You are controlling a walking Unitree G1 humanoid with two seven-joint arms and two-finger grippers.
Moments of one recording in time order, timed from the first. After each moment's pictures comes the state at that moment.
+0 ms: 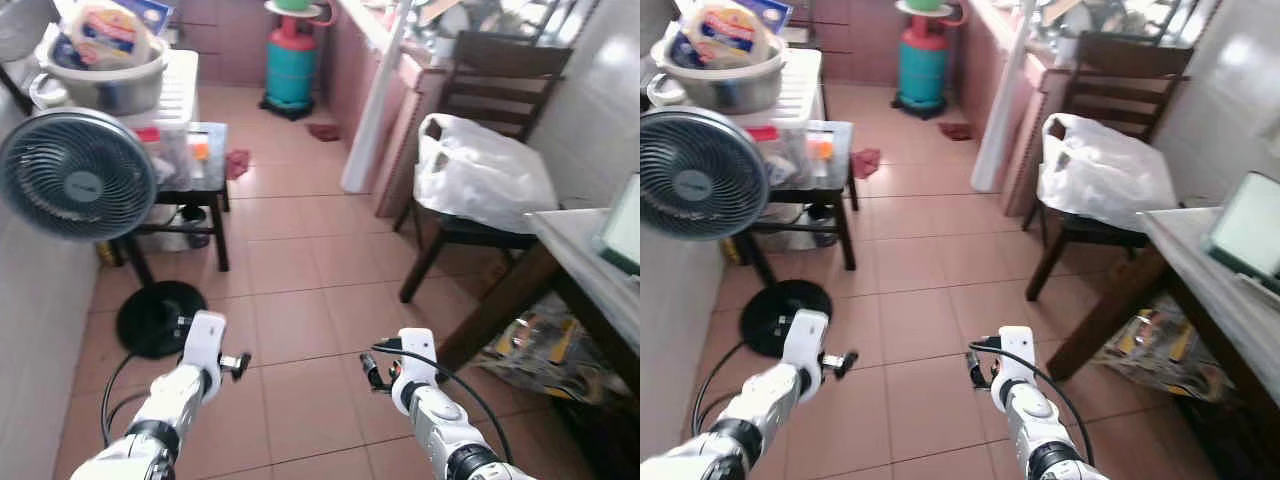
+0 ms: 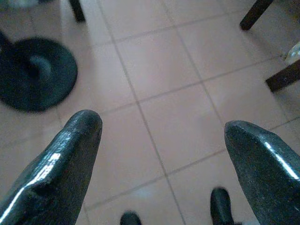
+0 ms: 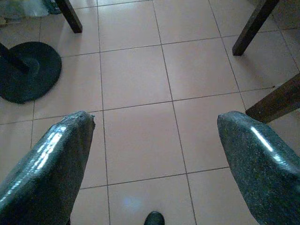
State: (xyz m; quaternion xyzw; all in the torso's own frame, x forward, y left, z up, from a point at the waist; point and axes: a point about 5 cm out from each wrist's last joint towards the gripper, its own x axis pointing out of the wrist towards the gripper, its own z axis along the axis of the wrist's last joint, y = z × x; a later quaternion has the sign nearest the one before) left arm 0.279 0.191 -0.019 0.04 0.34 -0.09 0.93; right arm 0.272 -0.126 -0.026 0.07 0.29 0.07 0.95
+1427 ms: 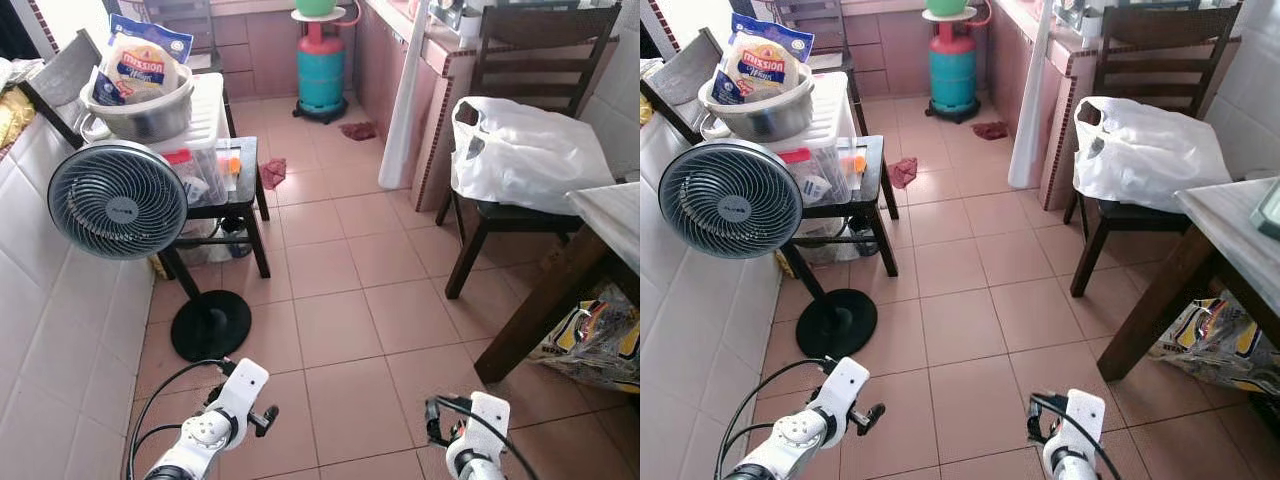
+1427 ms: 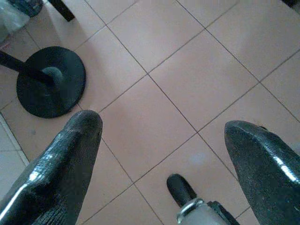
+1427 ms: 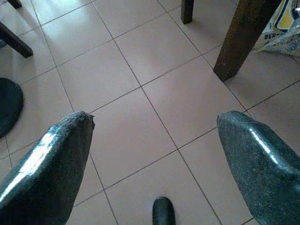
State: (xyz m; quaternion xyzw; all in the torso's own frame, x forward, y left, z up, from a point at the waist) left arm 0.239 0.152 -0.050 0.15 0.35 -0.20 0.90; right arm 0.195 -0.186 -0.062 0.10 0.27 -0.12 0.95
